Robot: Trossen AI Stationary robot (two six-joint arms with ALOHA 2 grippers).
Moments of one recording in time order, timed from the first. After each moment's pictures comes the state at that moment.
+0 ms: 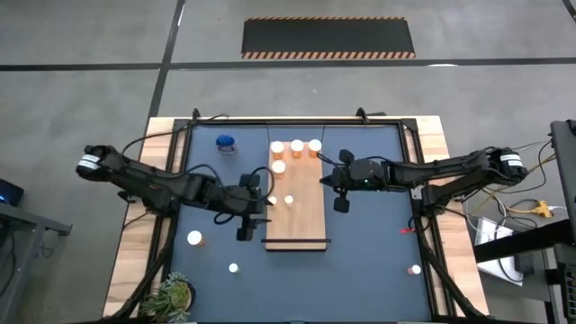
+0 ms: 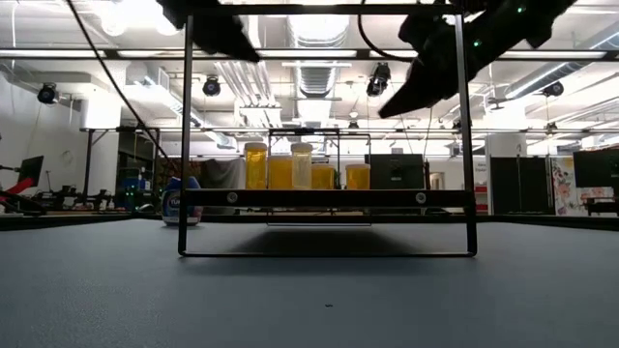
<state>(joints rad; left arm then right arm) -0.24 1.28 1.01 -0.39 -0.19 -0.04 -0.03 1.25 0.71 -0.01 0.16 -0.10</state>
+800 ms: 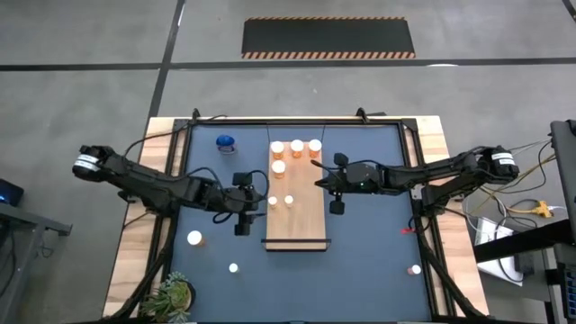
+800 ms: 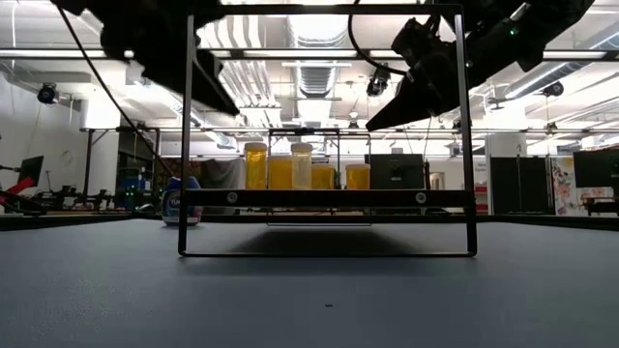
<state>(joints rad) -0.21 1.24 0.79 -0.27 -0.29 -0.02 -0.04 1.34 0.65 0.20 0.15 -0.16</state>
